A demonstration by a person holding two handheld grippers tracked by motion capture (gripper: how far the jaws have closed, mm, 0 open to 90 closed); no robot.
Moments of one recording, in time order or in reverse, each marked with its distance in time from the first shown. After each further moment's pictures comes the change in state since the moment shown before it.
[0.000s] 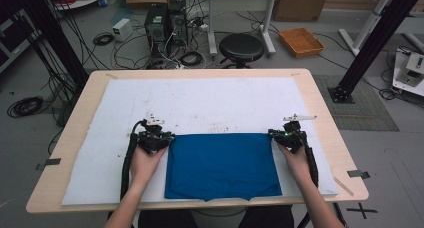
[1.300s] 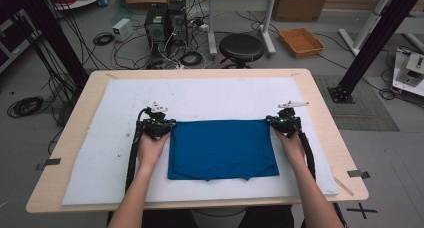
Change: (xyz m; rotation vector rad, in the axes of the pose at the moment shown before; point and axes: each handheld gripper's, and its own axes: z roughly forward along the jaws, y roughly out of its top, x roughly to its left) left arm 0.021 0.028 0.031 -0.050 0.043 0.000; right arm -0.021 0.034 0.036 -0.026 -0.058 -0.071
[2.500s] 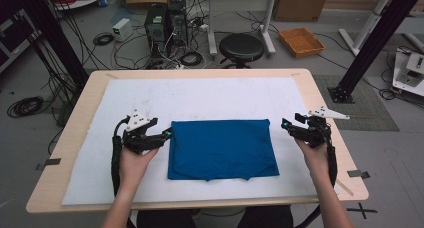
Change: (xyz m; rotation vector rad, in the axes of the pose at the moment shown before) left arm -0.024 -0.014 -0.092 -0.237 -0.026 0.085; right arm -0.002 -0.016 -0.097 -0.221 -0.017 0.036
